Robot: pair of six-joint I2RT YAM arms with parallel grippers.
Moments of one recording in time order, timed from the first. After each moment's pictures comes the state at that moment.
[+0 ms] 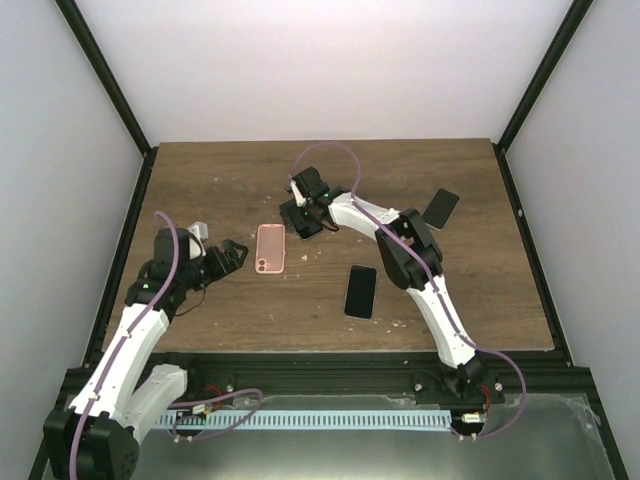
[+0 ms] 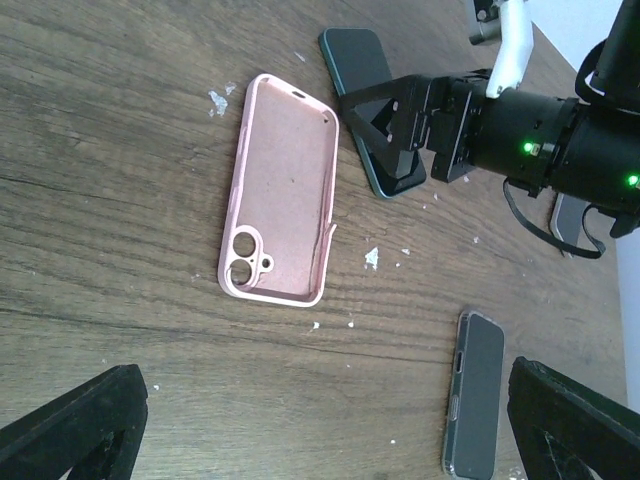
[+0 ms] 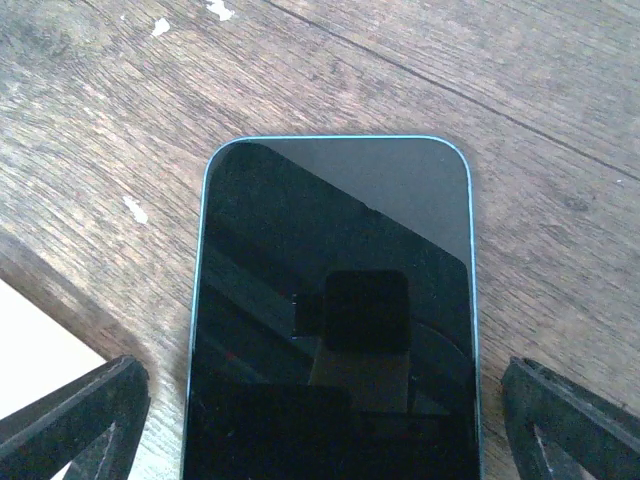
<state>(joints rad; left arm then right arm) -0.15 0.84 0.64 -0.53 0.34 -0.64 0.66 2.40 1.91 -0.43 -0.04 0.08</state>
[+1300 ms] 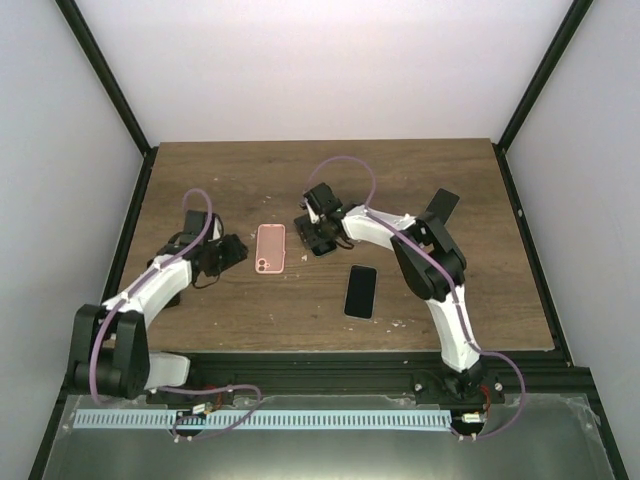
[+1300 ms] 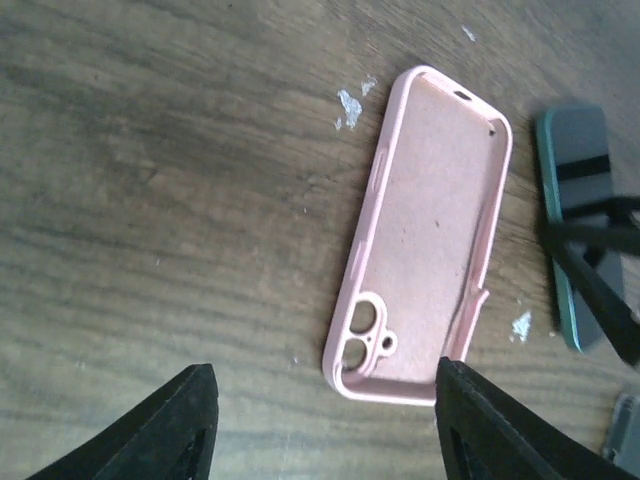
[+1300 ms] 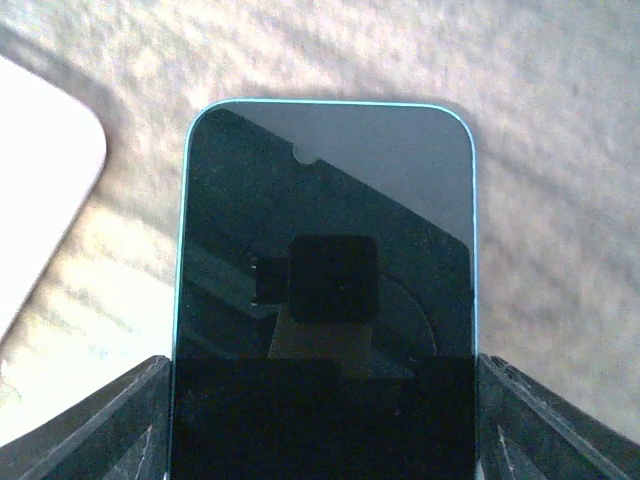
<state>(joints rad) -0.16 1.28 0.71 -0.40 0.22 -0.63 0.68 2.20 1.59 -0.39 0.01 0.14</state>
